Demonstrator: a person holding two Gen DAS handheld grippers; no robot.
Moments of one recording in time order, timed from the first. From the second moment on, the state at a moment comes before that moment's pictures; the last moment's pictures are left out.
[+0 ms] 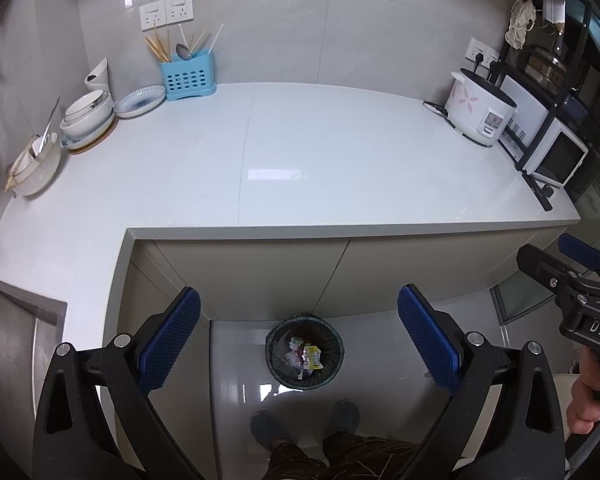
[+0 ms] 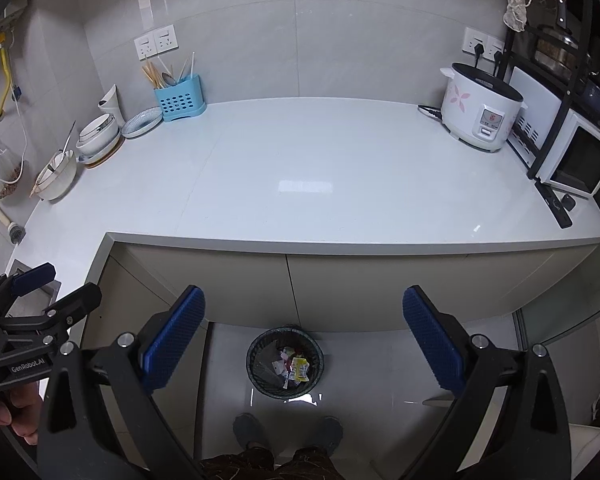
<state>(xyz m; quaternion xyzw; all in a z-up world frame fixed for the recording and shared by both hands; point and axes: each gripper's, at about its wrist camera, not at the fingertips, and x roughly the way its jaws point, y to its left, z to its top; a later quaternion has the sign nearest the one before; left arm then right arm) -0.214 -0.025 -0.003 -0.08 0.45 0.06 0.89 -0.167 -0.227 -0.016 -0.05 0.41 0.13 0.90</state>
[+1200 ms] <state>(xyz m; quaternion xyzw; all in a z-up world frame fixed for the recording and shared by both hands) -0.209 -0.029 -0.008 -0.07 0.45 0.07 0.89 -0.167 -0.231 -0.027 -0.05 0.43 0.13 0.89</state>
